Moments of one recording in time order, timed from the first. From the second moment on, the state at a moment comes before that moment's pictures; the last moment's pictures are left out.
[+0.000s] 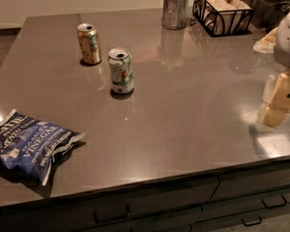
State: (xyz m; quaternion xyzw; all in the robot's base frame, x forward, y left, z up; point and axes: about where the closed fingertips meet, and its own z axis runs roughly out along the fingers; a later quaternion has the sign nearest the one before) arm 0.438 -0.217 0.976 -0.60 0.78 -0.03 0.16
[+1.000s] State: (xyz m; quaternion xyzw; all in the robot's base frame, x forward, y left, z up) arm 0.500 -0.161 0.975 -0.59 0.78 0.02 0.23
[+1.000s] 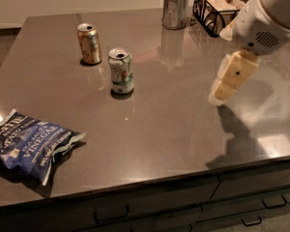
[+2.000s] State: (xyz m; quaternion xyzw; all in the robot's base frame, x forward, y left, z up) arm 0.597 -0.042 0.935 -0.55 0.77 0.11 0.31
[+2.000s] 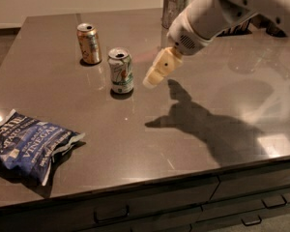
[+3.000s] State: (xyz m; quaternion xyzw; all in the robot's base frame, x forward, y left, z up) arm 0.634 0.034 0.912 -0.51 0.77 0.17 0.35
